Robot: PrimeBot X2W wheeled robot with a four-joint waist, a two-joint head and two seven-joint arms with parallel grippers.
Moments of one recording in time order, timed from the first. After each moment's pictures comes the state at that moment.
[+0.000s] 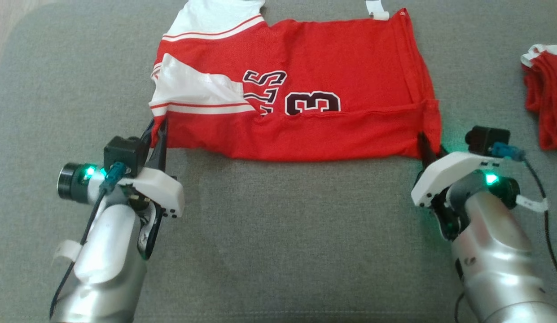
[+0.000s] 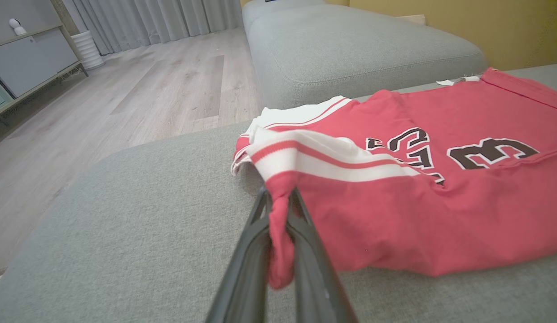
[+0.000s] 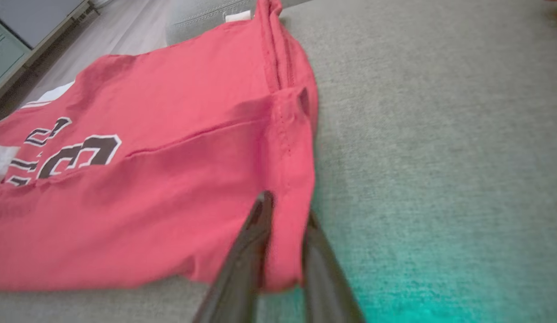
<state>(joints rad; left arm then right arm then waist) -0.47 0.13 -0.28 0.61 -0.08 0.02 -0.25 -0.59 -0.07 0.03 0.93 0.27 0.13 0.00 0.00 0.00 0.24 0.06</state>
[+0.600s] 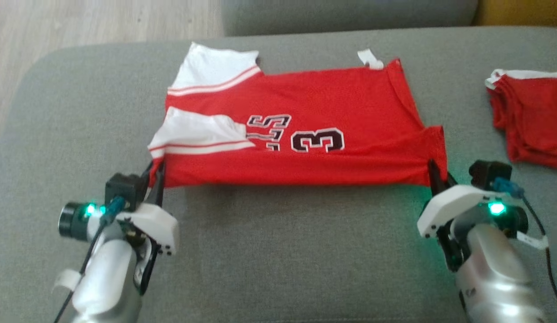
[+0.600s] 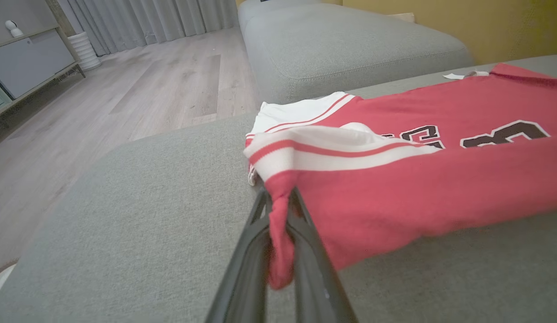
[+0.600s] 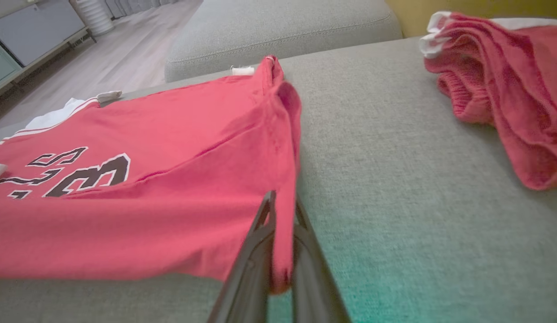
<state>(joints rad) -0.38 0.15 -0.27 0.64 -0.08 0.00 -0.25 -0.49 -0.06 -0.05 0.92 0.13 0.13 -0.11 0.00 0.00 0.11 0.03</state>
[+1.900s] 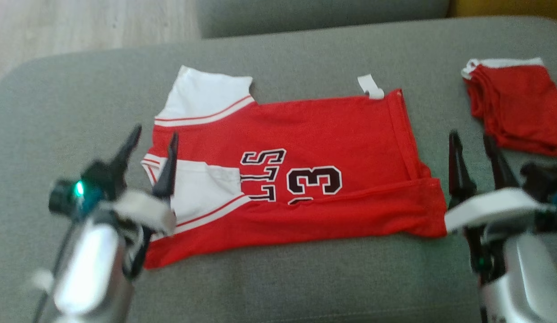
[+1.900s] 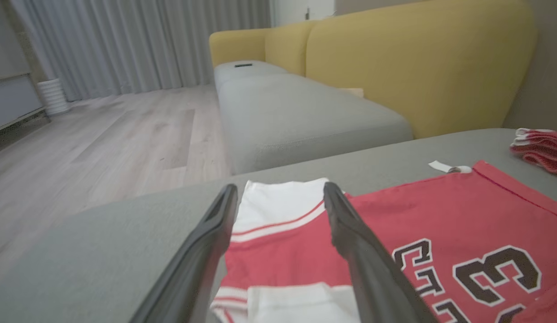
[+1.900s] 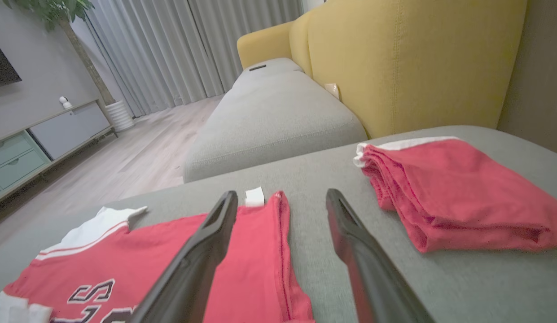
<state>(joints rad) -0.31 0.18 -0.24 0.38 -0.15 -0.06 -0.24 -0.20 -0.04 -0.07 0.24 0.25 0.13 -0.02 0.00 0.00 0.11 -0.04</state>
